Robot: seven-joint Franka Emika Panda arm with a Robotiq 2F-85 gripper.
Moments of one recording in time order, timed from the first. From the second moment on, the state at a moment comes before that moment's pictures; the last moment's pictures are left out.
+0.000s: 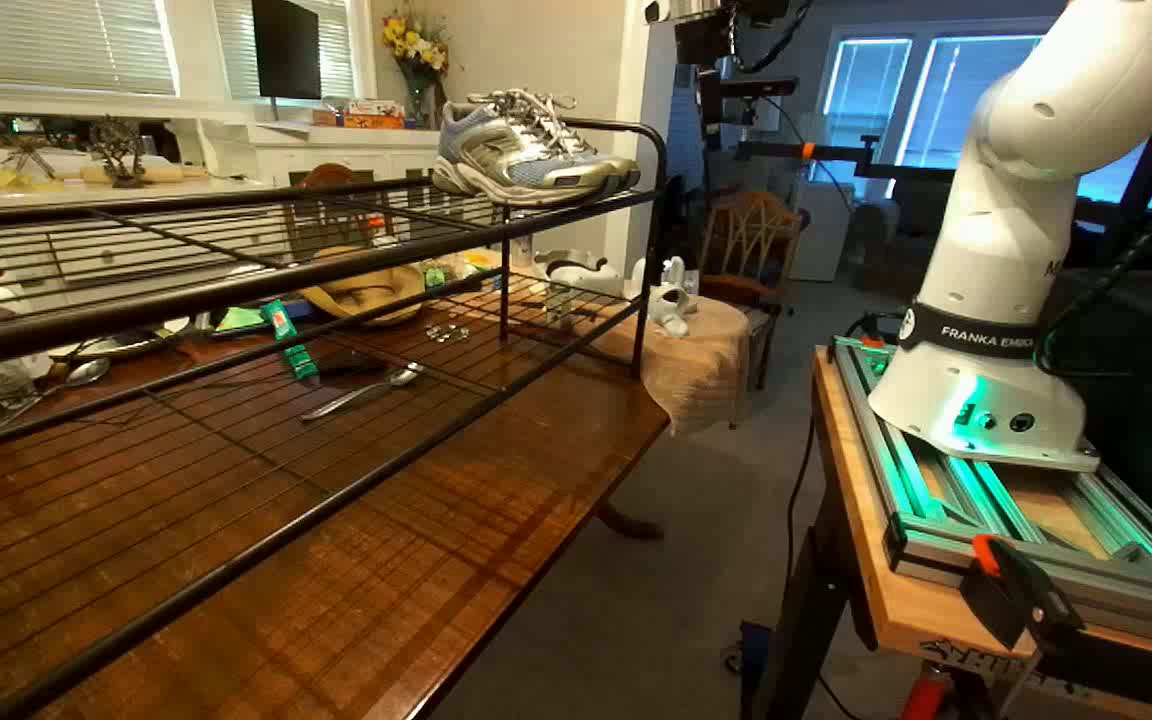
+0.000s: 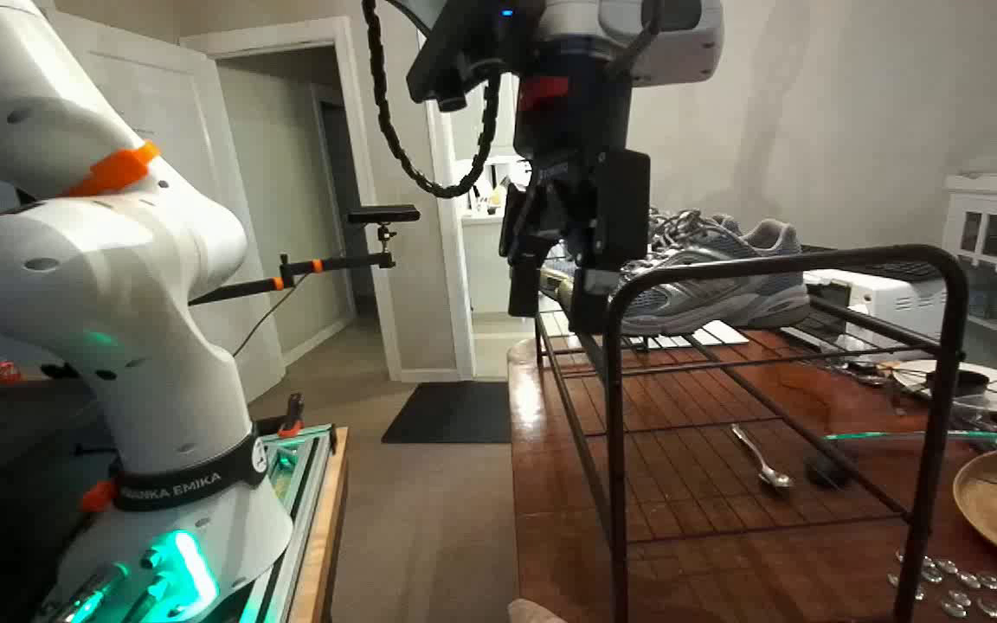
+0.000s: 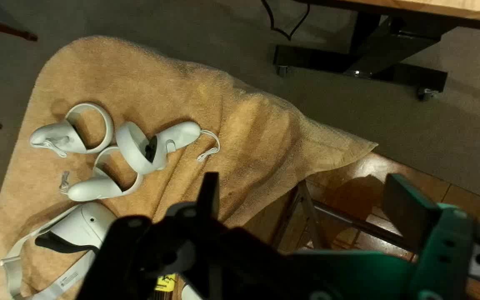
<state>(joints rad) -0.17 -0.42 -0.21 -2.45 -0.36 1.88 -0.39</state>
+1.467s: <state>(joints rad) -0.11 -0.43 -0.15 -2.43 -0.35 1.88 -0.36</state>
